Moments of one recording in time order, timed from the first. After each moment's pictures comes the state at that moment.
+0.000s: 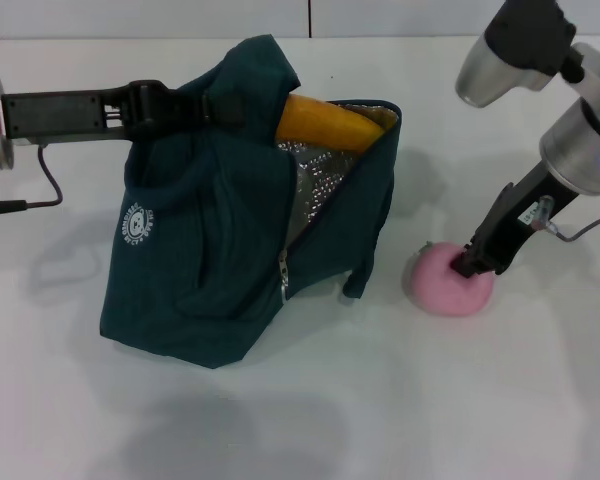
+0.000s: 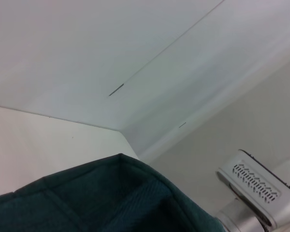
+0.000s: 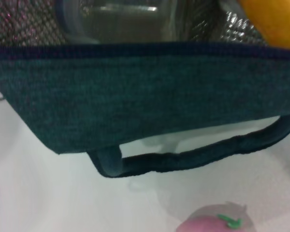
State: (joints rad) left arm -0.62 -1.99 0.67 0.73 1.87 1.76 -2.21; right arm 0.89 2.01 -1.41 -0.99 -2.43 -1.56 2.37
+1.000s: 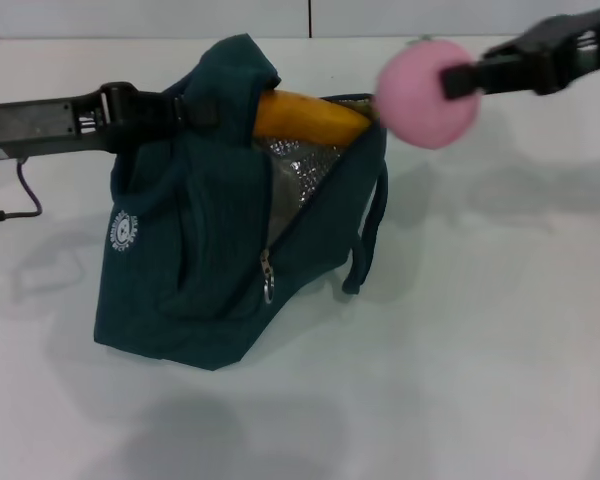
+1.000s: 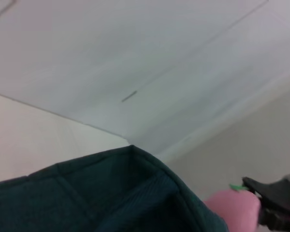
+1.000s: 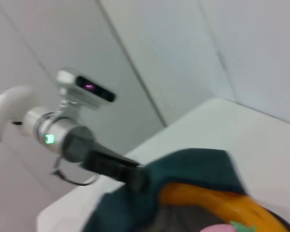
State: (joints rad) left arm -0.59 -1.97 0.64 0.67 1.87 1.76 -2.24; right arm 0.80 1.98 -0.85 -1.13 -2.00 -1.80 2.23
